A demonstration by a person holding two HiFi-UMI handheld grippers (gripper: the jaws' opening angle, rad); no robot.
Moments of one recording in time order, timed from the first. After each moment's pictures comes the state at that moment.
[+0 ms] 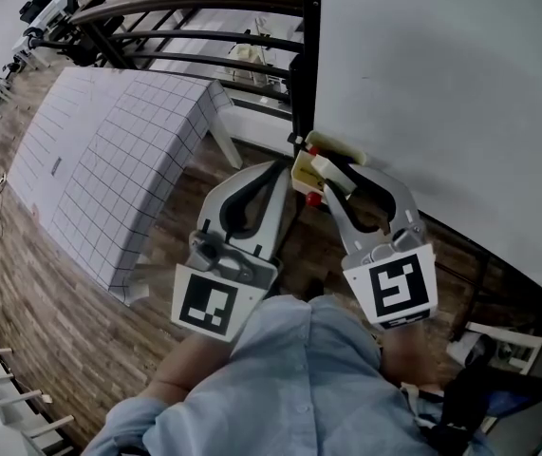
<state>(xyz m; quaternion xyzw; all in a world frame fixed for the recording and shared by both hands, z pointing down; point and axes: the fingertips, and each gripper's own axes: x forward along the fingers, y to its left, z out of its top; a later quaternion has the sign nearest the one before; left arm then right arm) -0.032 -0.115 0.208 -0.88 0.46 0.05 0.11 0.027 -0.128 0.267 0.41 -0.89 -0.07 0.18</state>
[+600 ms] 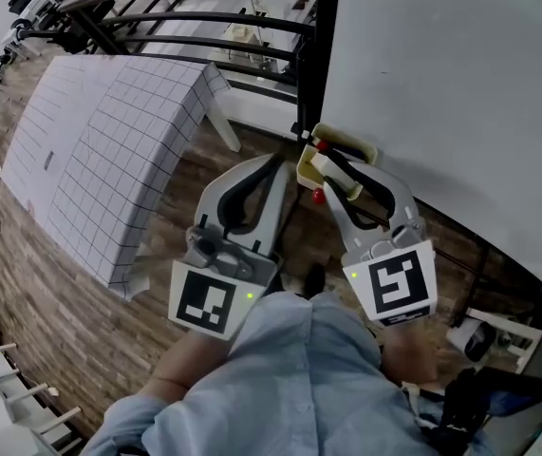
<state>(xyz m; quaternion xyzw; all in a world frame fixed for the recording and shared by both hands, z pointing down) -0.046 -0.141 0.229 -0.88 0.46 0.04 0.08 0.013 -0.147 0.298 0.40 -0.89 -0.04 0.21</state>
